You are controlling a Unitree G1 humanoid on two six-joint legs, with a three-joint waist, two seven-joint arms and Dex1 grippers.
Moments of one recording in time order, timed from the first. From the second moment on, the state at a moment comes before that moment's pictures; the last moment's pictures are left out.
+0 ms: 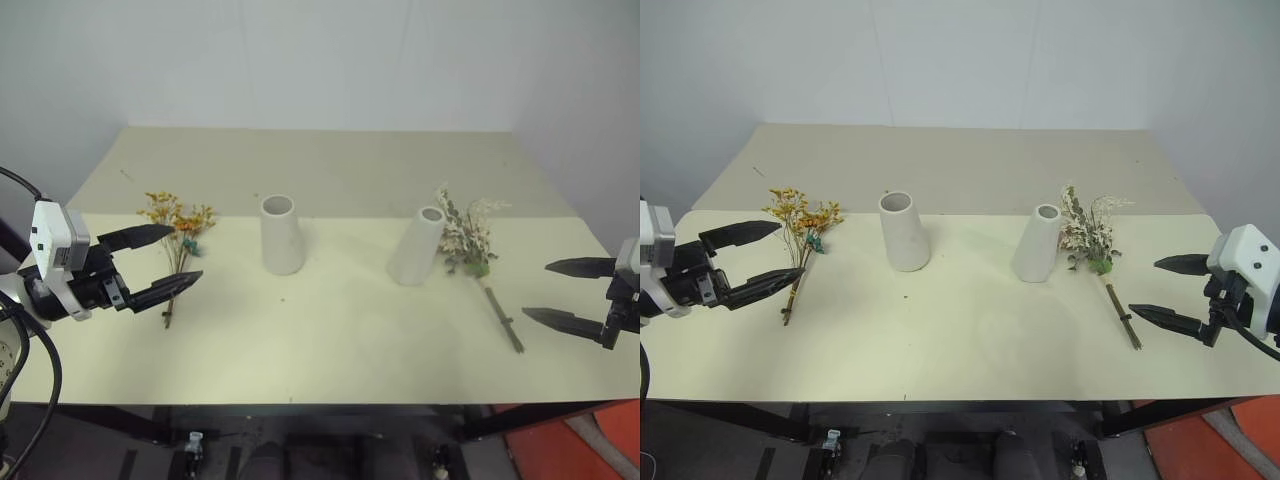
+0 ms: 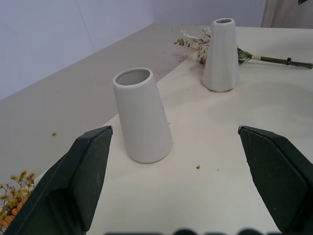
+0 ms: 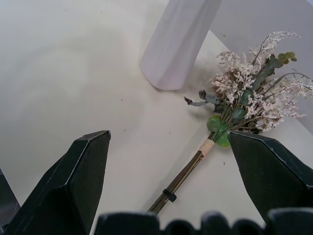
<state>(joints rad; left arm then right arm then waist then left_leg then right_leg) -0.11 0.94 0.52 -0.27 -0.71 0.46 -1.07 0.01 -1.09 -0.55 -0.17 0.44 0.38 1.22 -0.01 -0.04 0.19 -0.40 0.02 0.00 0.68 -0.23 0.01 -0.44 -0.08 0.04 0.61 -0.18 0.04</state>
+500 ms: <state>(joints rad) -0.13 0.94 0.51 -0.27 -0.71 0.46 -1.07 0.01 -1.09 -0.55 -0.19 0.44 0.40 1.22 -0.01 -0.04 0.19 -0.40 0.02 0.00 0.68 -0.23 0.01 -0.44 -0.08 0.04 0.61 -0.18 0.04</state>
